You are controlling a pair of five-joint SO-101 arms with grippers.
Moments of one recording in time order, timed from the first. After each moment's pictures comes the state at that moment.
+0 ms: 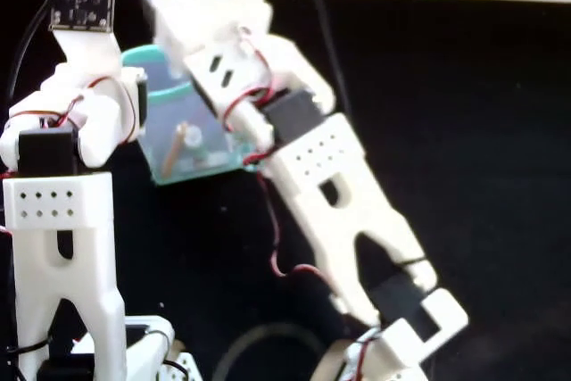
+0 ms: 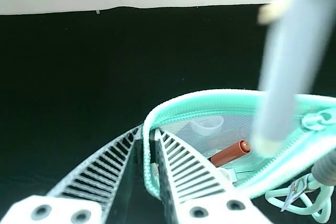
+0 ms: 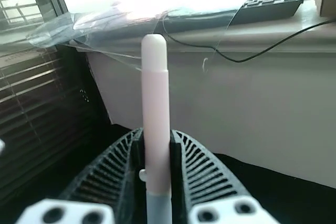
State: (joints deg) left arm -7.3 -22.9 9.3 69.2 -0.4; right arm -41.3 2.8 -22.6 26.5 -14.1
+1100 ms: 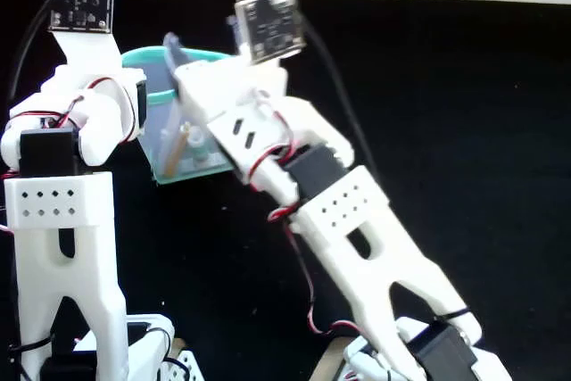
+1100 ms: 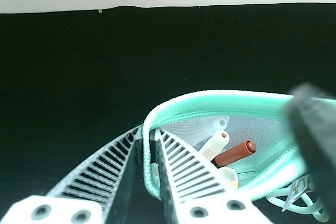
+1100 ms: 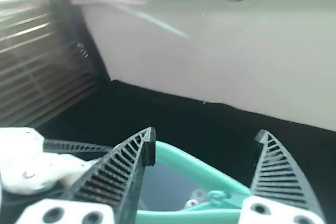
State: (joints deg) left arm -9.8 -22.9 9.3 69.2 -0.4; right arm -41.3 -19.2 9.2 22.9 -14.1
